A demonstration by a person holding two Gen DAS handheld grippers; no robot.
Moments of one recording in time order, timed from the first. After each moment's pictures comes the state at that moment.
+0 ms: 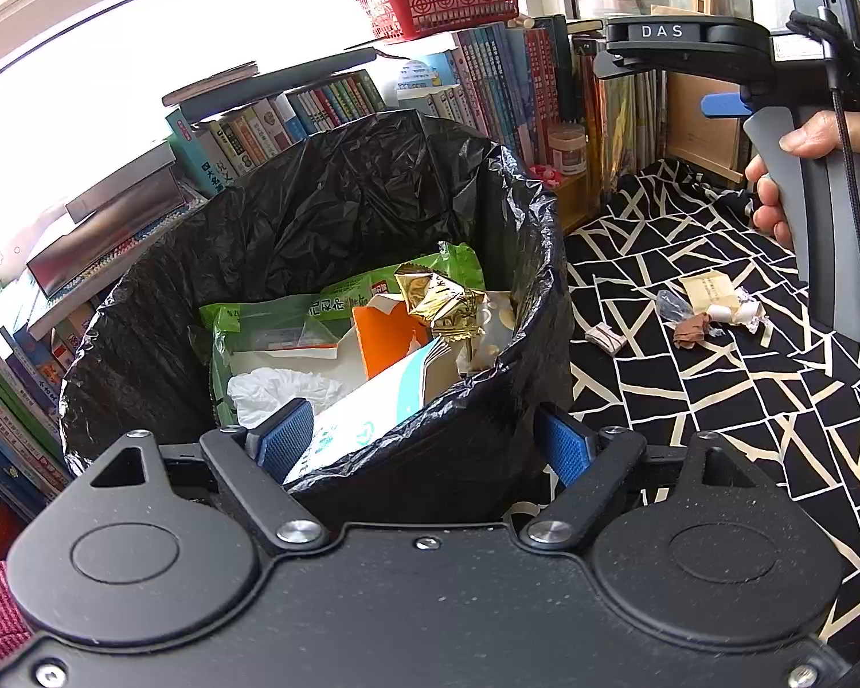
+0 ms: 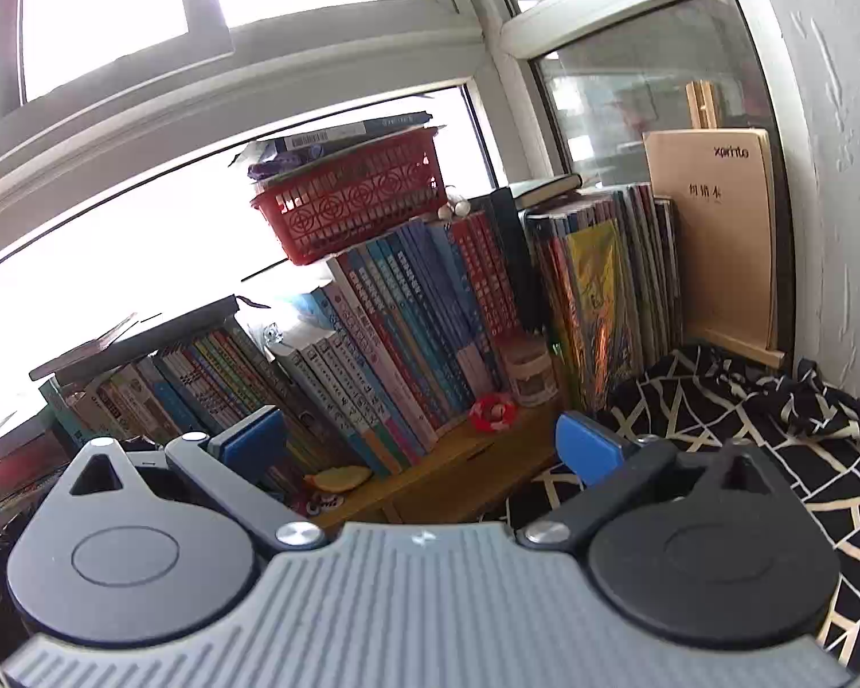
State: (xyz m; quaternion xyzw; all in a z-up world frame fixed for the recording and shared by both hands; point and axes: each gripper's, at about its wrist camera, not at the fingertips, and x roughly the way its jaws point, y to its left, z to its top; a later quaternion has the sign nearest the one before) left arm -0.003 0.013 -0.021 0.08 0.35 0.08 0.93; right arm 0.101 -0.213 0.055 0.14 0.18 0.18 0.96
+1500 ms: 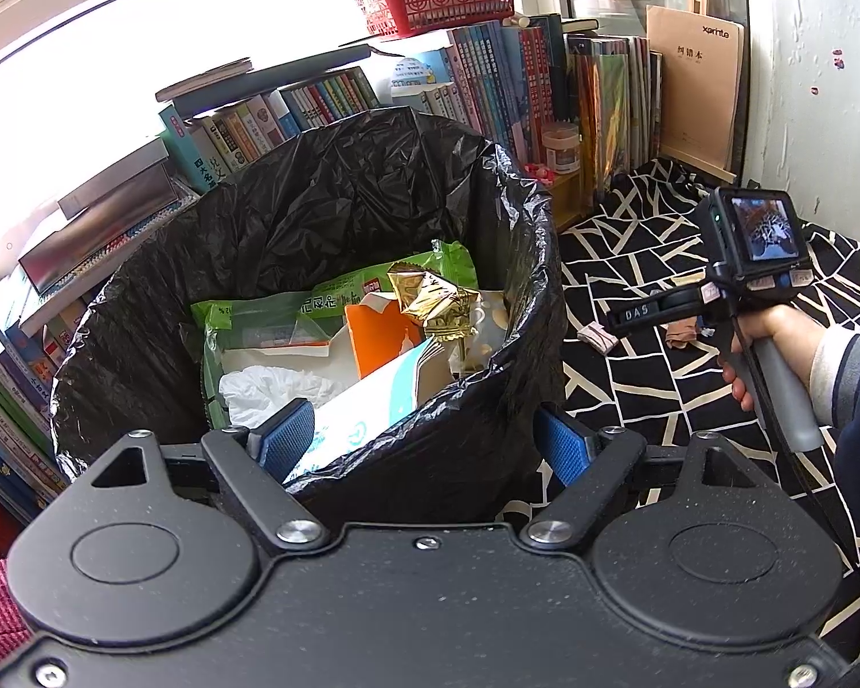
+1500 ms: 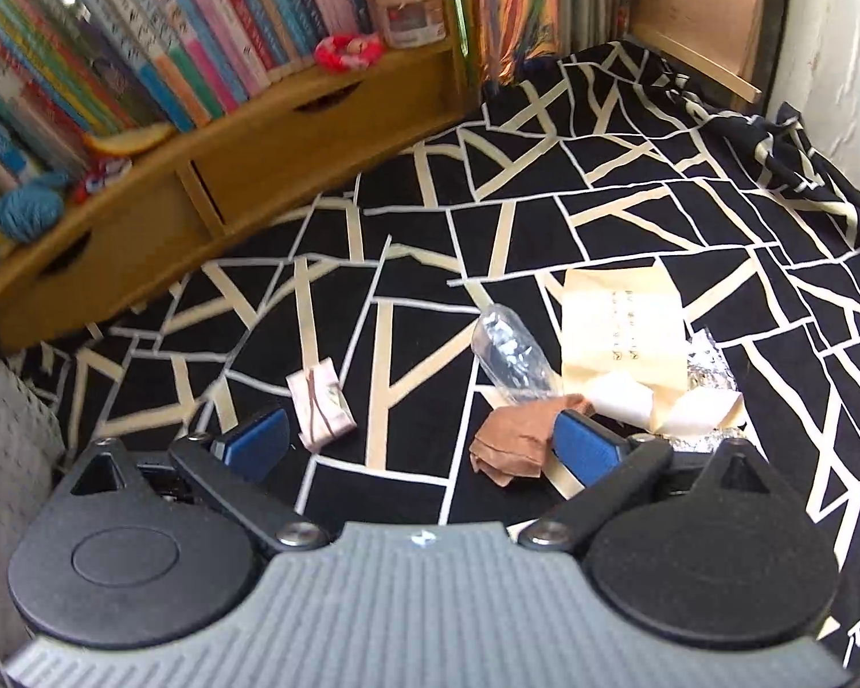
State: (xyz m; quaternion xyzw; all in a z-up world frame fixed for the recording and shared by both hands) left arm -0.001 0.011 -0.021 0.07 0.36 0.08 0.93; right arm 0.162 -0.200 -0.115 0.02 0.46 0.11 0.88
